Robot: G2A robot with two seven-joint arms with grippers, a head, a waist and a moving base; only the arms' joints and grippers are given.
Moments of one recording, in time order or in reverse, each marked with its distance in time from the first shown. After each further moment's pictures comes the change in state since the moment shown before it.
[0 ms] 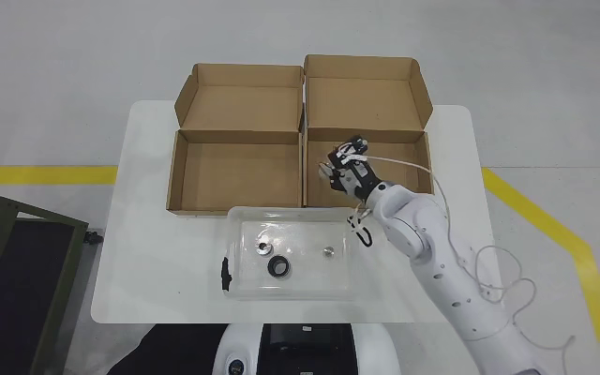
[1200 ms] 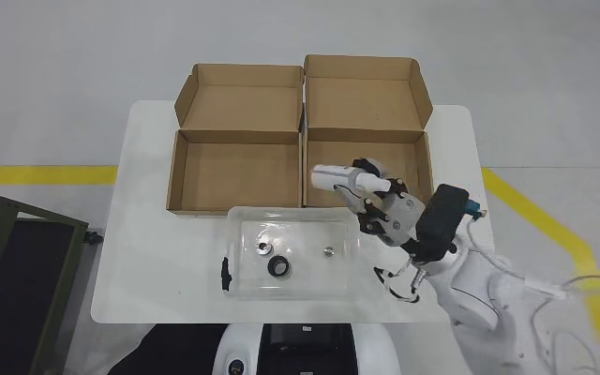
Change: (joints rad) left arm 0.000 0.000 0.000 0.000 0.000 0.000 0.000; right arm -0.427 0.065 0.279 -0.557 0.127 -0.265 -0.377
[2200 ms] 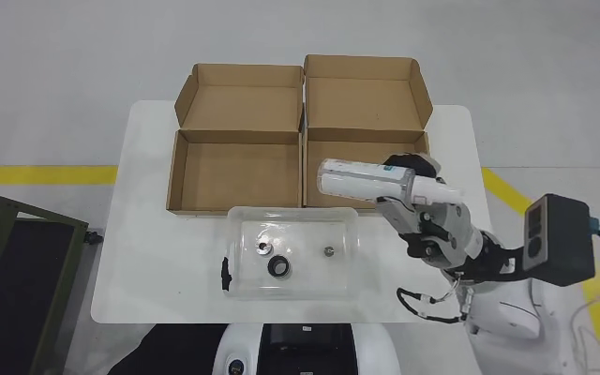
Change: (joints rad) left arm 0.000 0.000 0.000 0.000 0.000 0.000 0.000; right arm 0.006 0.004 0.086 -0.123 0.375 -0.177 -0.093
